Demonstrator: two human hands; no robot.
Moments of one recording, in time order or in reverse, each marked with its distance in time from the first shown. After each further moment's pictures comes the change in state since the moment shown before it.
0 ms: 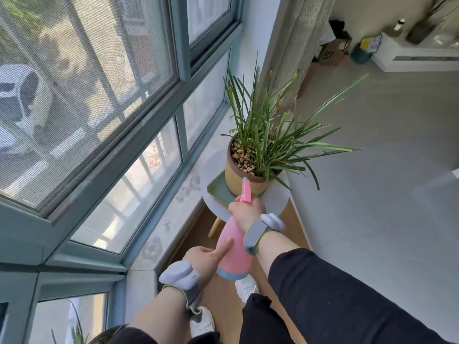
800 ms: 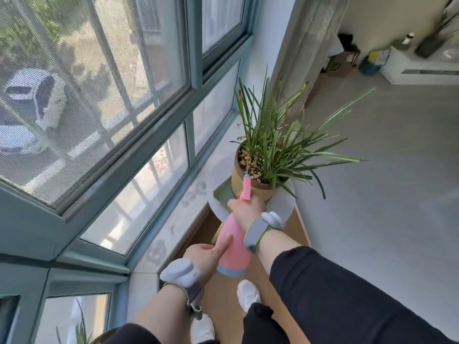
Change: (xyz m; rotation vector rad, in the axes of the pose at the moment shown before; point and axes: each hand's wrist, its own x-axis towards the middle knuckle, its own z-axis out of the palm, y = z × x) left_hand 0.023 -0.009 -0.009 0.030 0.076 0.069; right_hand 0.005 -0.014 0.010 -0.057 0.025 -0.136
